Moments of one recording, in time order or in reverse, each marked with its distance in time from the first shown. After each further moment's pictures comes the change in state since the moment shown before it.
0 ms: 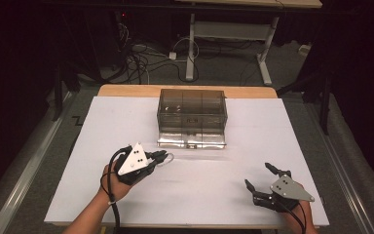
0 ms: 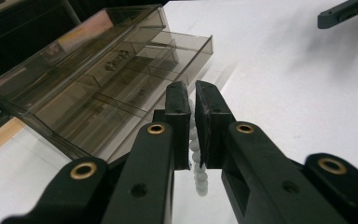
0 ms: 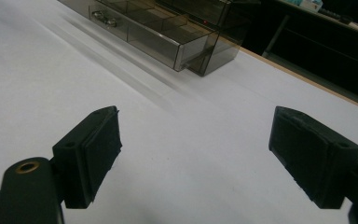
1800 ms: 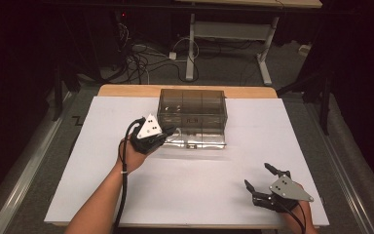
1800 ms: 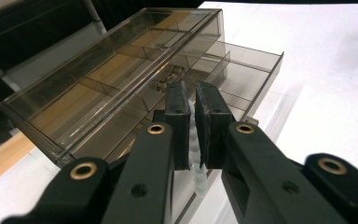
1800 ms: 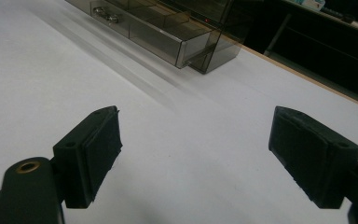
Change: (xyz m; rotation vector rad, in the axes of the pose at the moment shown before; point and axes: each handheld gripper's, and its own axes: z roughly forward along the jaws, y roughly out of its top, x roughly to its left) left arm 0.058 0.015 0.064 0.004 0.048 -0.074; right arm 0.001 -0.001 0.001 0.008 0.004 -0.005
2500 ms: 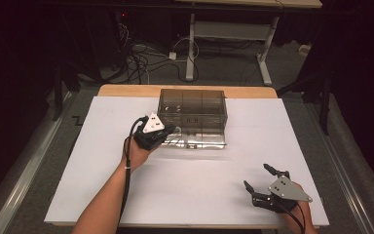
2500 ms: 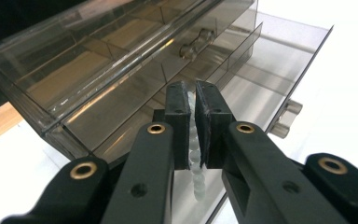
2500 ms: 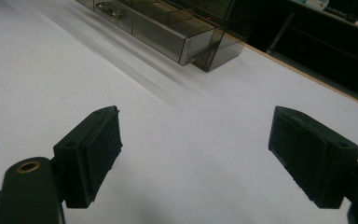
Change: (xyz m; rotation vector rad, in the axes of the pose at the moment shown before) left arm 0.015 -0.019 0.029 0.072 0.019 -0.068; right arm 0.001 -0.001 0.001 0.009 0.006 -0.013
